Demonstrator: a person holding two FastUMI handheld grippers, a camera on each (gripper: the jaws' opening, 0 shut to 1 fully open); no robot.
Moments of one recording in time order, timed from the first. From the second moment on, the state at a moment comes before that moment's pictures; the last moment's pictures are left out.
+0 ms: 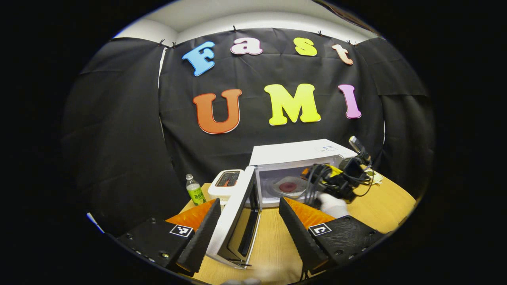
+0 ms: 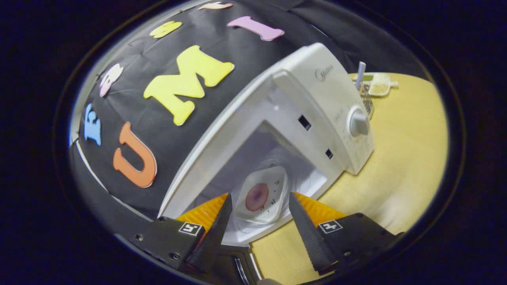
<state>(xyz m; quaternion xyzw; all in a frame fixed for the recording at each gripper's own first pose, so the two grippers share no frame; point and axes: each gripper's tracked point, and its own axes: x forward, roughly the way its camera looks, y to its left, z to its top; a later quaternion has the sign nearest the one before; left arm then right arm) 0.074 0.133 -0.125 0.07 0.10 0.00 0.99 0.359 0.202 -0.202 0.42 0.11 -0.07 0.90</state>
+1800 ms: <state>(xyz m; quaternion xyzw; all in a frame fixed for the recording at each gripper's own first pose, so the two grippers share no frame) 0.077 0.279 -0.233 0.02 0.14 0.06 0.99 0.091 0.008 -0.013 0.04 0.04 -0.08 1.00</state>
